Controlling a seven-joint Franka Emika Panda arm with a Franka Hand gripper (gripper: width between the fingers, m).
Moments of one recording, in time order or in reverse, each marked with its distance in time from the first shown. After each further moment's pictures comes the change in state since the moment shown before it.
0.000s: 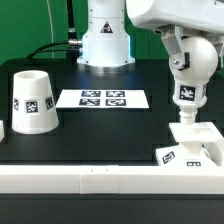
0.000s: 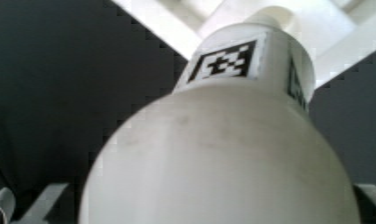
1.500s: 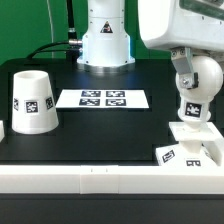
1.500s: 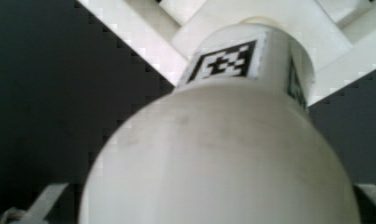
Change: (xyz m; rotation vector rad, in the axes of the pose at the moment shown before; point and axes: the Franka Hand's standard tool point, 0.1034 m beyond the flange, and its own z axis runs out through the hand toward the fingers) arm -0.009 -0.024 0.023 0.030 -0.015 -0.039
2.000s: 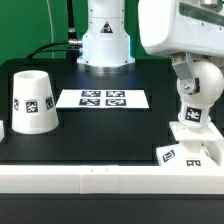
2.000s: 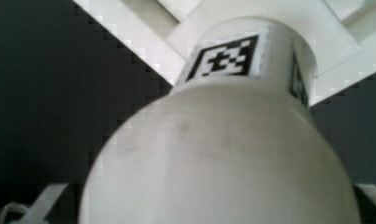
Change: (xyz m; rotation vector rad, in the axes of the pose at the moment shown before) arm 0.002 -0.001 0.003 -0.014 0.035 0.000
